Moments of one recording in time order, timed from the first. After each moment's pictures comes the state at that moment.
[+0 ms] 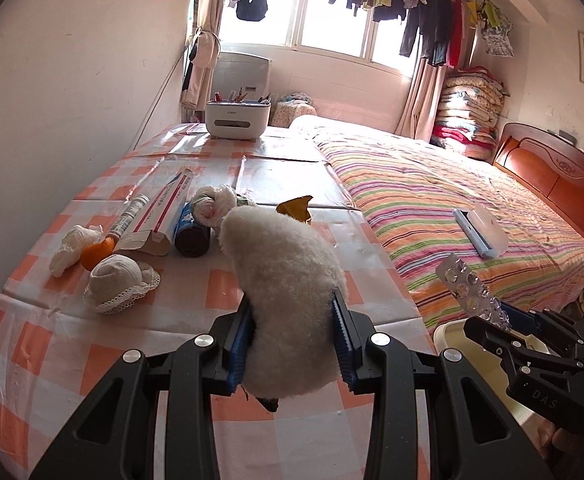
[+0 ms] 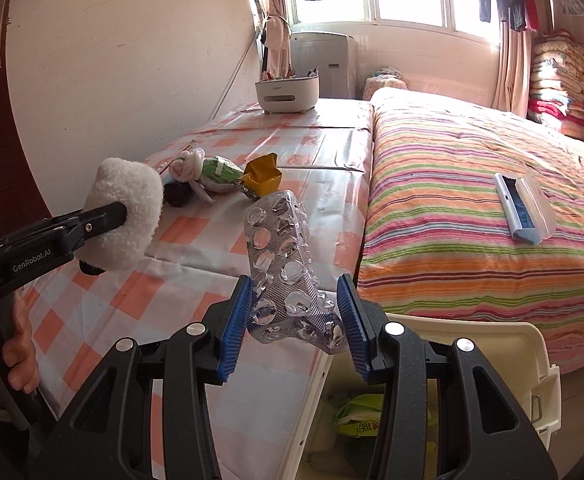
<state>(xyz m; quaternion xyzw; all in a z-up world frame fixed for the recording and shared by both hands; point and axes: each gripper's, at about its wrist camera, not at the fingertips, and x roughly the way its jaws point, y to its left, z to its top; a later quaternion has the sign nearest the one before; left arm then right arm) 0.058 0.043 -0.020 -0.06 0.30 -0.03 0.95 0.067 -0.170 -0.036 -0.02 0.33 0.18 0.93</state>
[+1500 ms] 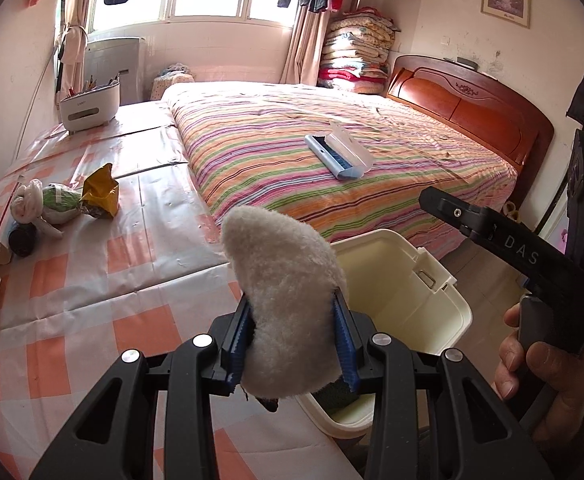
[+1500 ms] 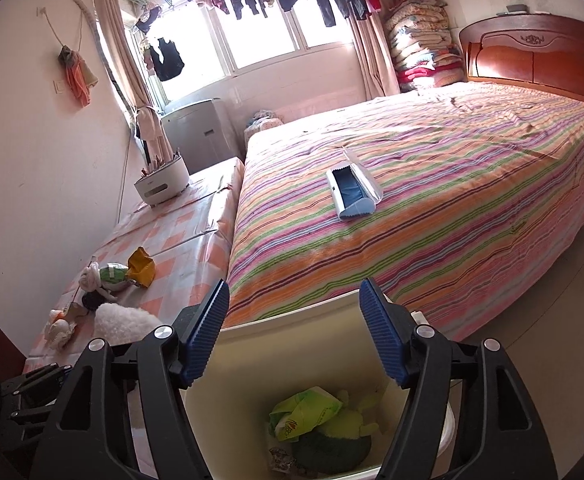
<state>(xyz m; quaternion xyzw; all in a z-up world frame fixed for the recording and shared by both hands) 0.043 -0.103 -0.038 0.01 0.35 -0.23 0.91 0.025 -0.321 -0.031 0.16 0.25 -0.01 0.96</state>
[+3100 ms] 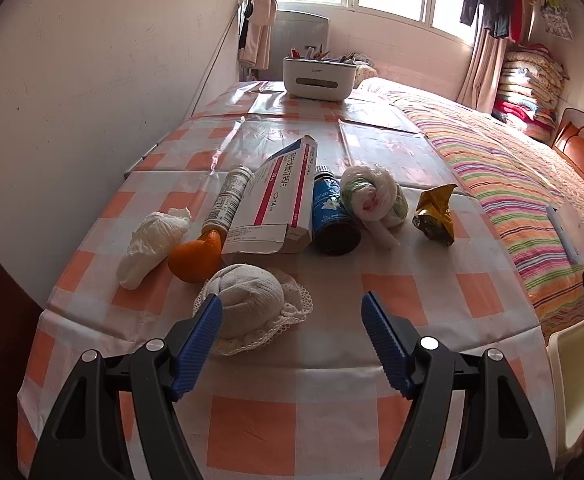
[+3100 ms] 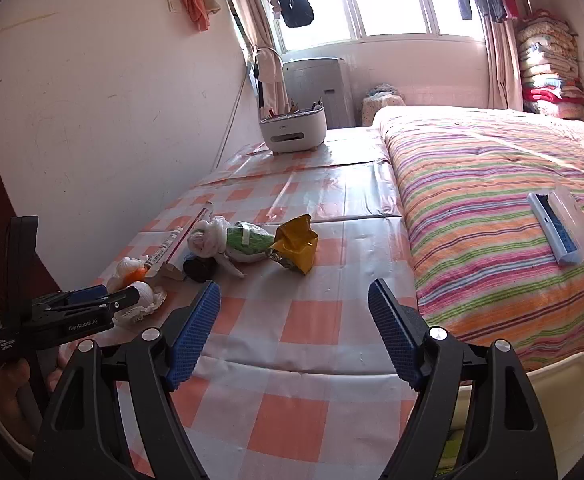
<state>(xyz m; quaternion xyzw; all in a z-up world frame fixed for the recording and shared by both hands) 0.122 0.163 -0.044 -0.05 0.39 0.07 0.92 0.130 -0.091 -0.016 0.04 0.29 0.20 0.94</state>
